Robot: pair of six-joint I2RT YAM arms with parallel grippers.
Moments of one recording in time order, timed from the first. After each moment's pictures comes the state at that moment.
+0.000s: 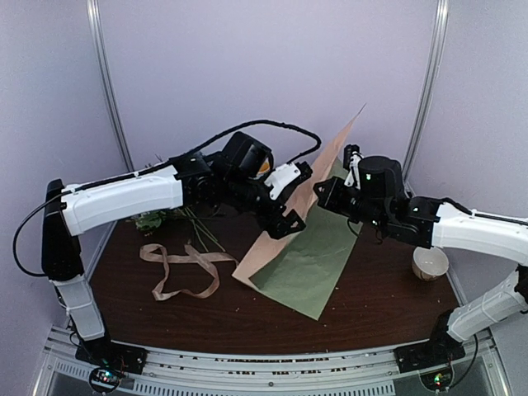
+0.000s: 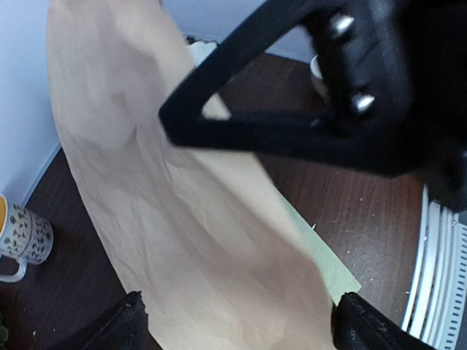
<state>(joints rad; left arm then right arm) -0.99 1.81 1.69 -0.51 0.16 0.14 0.86 1.30 1.00 0.01 0.30 0.75</state>
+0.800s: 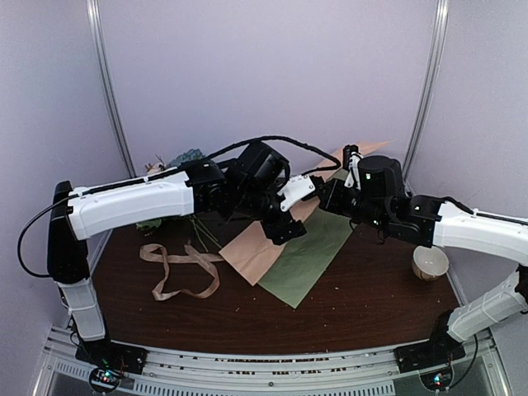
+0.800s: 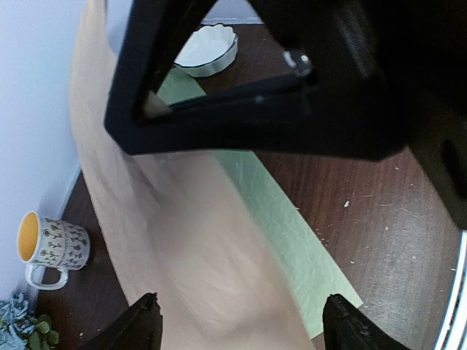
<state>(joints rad) -1.06 1.87 1.75 -0.59 -0.01 0.29 0.86 1.30 1.01 -0.03 0.31 0.70</state>
